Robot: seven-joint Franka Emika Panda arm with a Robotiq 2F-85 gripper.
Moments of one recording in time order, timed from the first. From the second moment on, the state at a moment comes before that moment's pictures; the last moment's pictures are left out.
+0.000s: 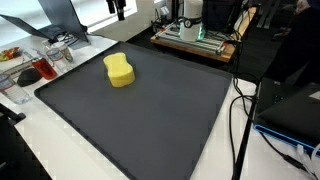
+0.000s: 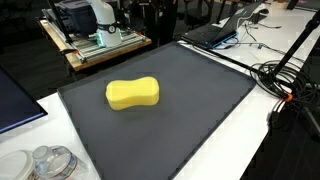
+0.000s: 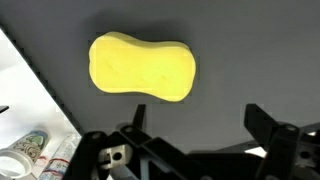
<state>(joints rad) -0.11 -0.11 -0.01 -2.19 -0.10 2.17 0.31</state>
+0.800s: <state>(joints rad) 0.00 0.02 0.04 -2.18 -0.38 2.15 0.32</state>
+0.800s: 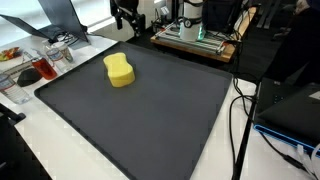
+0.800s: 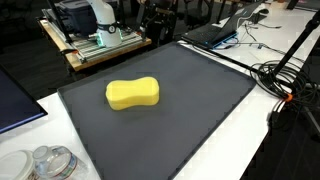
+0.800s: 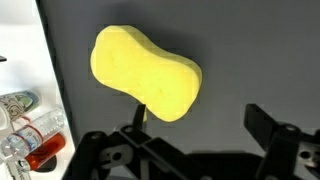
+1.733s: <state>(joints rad) 0.04 0.03 0.04 -2.37 -0.57 2.40 0.18</state>
